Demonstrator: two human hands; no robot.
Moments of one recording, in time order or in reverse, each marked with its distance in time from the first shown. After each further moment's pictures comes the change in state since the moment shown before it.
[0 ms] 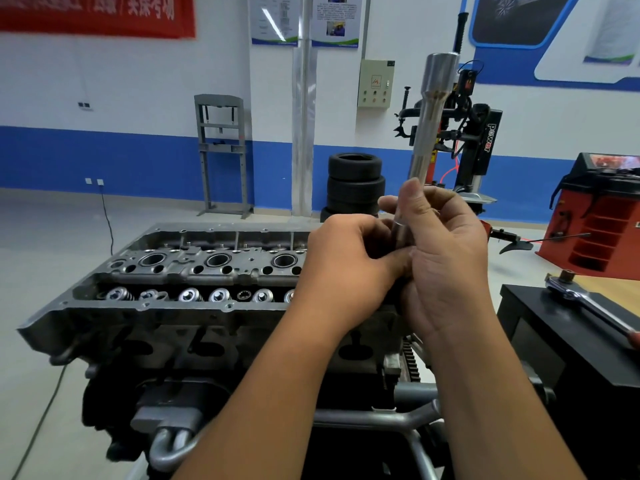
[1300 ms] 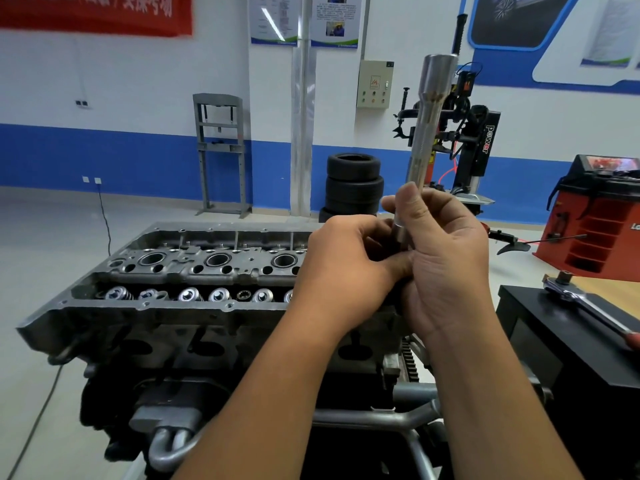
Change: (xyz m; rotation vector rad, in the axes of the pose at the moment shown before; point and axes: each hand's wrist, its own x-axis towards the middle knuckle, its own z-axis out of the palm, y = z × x) left_hand -0.003 0.003 -0.001 0.007 -0.014 0.007; right_hand 0.001 0.002 -0.004 0.011 -0.004 -0.002
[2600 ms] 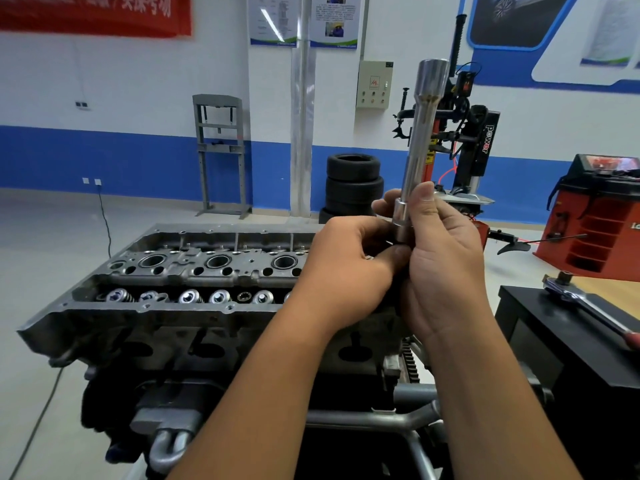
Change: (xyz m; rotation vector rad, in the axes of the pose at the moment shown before) left_hand 0.002 0.001 -0.003 -0.080 -0.081 -0.005; right_hand 0.001 0.002 0.001 -0.078 -0.014 0.036
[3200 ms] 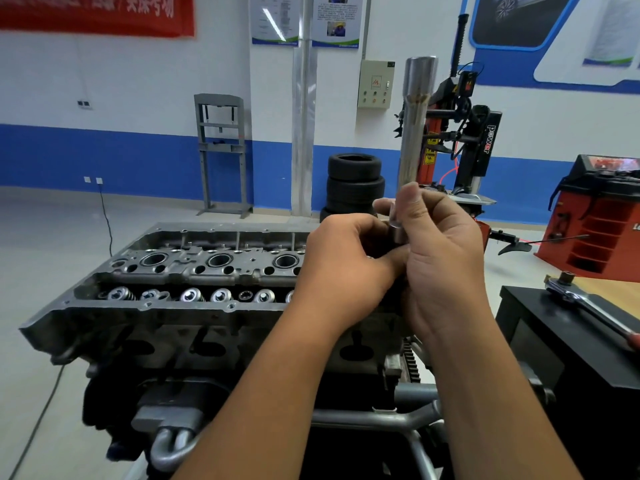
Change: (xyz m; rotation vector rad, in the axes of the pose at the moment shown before) left_hand 0.001 -0.002 0.002 0.044 0.101 -0.004; right_hand -0.002 0.000 0.003 -0.047 0.011 -0.071
